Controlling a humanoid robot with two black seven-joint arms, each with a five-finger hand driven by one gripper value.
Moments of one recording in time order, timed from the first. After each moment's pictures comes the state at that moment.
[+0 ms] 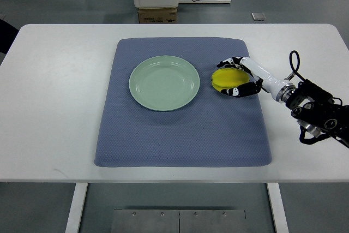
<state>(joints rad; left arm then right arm) -0.02 0.00 -0.10 -0.20 0.13 0.00 -0.01 1.03 -0.30 -0.19 0.72 -0.51 -0.15 0.56</state>
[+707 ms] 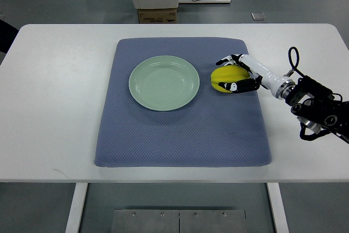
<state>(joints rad) -0.02 0.00 -0.10 -0.20 0.13 0.00 -0.01 1.05 -0.30 -0.20 0.73 -0.50 -0.15 0.56</state>
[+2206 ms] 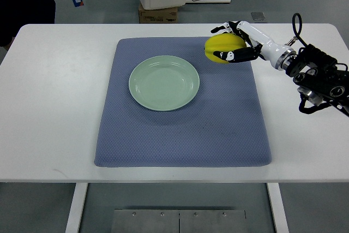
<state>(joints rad) -0.02 0.00 -0.10 -0.20 0.13 0.00 -0.01 1.21 -0.31 -0.20 0.74 -0.41 -0.08 0.56</state>
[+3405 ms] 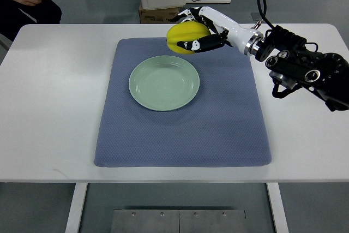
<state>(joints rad) -0.02 0.00 -0.10 -0.20 0.13 0.00 -0.01 1.31 -0.17 -0.20 0.74 -0.40 0.00 0.55</state>
